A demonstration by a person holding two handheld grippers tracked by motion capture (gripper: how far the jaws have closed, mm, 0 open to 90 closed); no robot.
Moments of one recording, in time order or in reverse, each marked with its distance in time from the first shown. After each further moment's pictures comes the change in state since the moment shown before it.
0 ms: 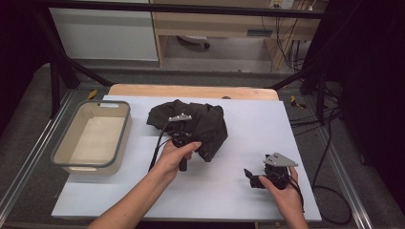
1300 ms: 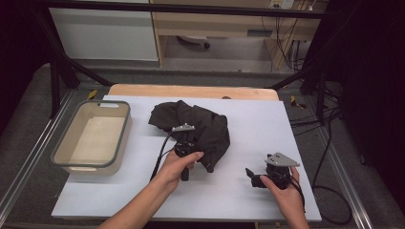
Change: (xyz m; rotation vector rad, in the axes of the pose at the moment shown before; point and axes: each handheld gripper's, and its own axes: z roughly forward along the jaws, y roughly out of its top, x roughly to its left) left arm -0.004 -0.030 0.009 0.039 -0.019 -0.024; right arm -0.003 -0.001 -0.001 -0.006 -0.013 0.003
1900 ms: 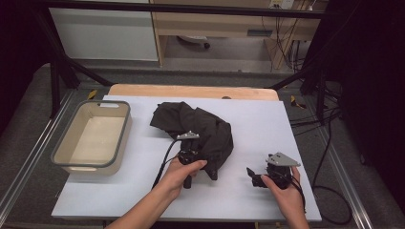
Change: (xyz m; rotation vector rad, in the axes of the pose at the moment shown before) left arm -0.007 -0.020 0.009 0.037 -0.015 0.008; right arm -0.002 -0.001 0.000 0.008 -0.024 0.004
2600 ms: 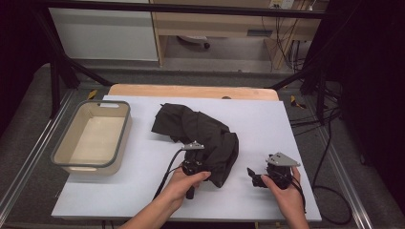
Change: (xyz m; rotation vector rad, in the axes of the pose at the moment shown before) left arm -0.012 -0.026 0.007 0.040 -0.029 0.008; right arm 0.000 0.000 0.000 0.009 -0.010 0.001
